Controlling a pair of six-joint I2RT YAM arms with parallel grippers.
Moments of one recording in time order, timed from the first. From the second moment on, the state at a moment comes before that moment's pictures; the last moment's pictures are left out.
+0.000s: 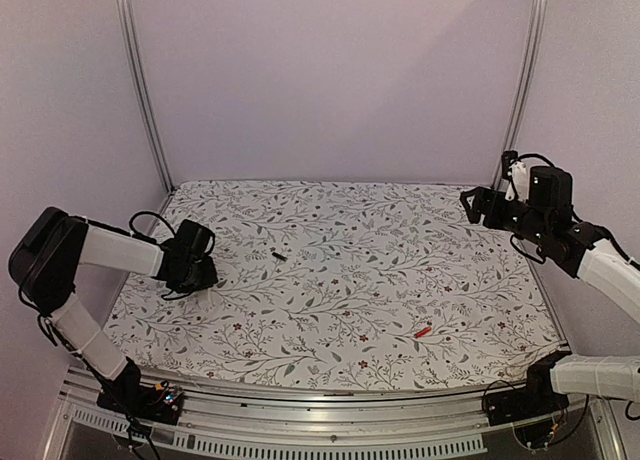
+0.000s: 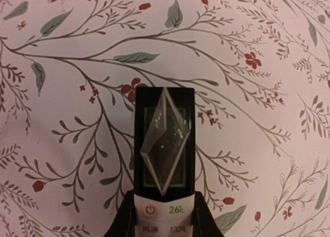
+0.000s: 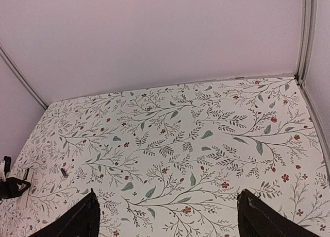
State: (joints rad) left arm -0.38 1.63 0.68 -0.10 -0.35 -0.66; right arm 0.31 0.98 0.80 -0.16 0.01 0.32
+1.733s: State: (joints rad) left arm -1.08 1.10 0.81 0.87 0.17 -0.03; right arm 1.05 1.60 1.45 0.24 -0.71 -0.03
